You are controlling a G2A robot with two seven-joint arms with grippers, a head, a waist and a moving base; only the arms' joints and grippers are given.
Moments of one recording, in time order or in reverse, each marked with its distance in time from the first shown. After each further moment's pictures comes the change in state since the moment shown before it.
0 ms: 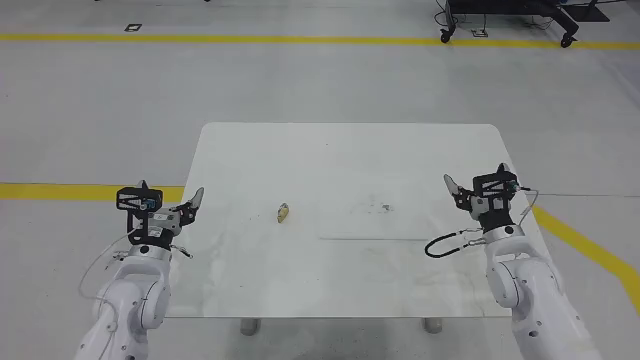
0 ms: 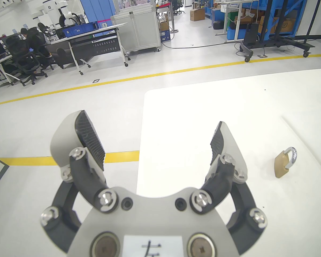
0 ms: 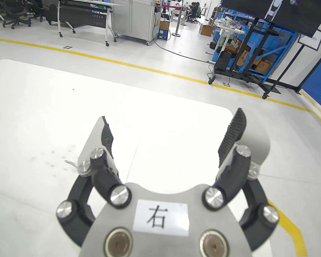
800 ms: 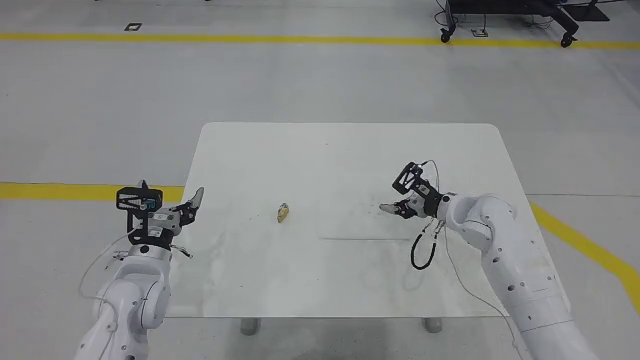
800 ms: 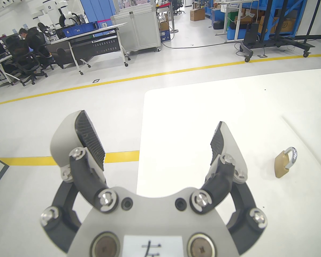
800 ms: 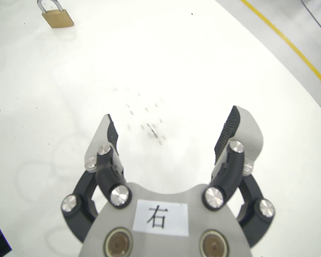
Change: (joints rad) left arm 0.000 0.000 0.000 0.000 0.000 0.000 0.000; right arm 0.490 0.004 -0.268 0.450 0.041 -0.720 0.426
